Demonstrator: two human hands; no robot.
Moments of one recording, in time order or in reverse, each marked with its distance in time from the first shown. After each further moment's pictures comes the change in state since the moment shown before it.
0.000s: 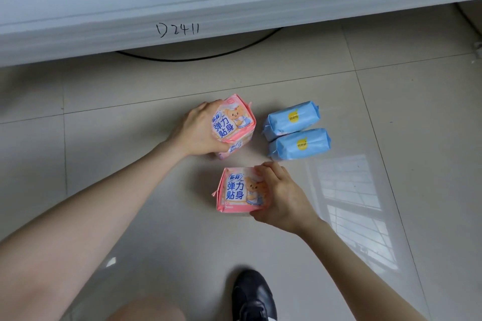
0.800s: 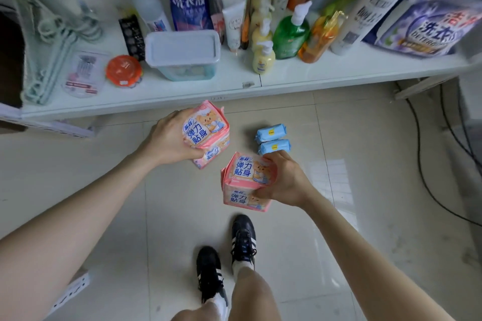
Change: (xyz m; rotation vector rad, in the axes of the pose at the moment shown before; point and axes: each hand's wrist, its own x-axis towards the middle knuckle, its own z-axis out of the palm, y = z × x) left_hand -0.213 0.167 -0.296 -0.063 0.037 -0.164; right_hand -0.116 -0.206 -0.266 0.181 -0.125 0.182
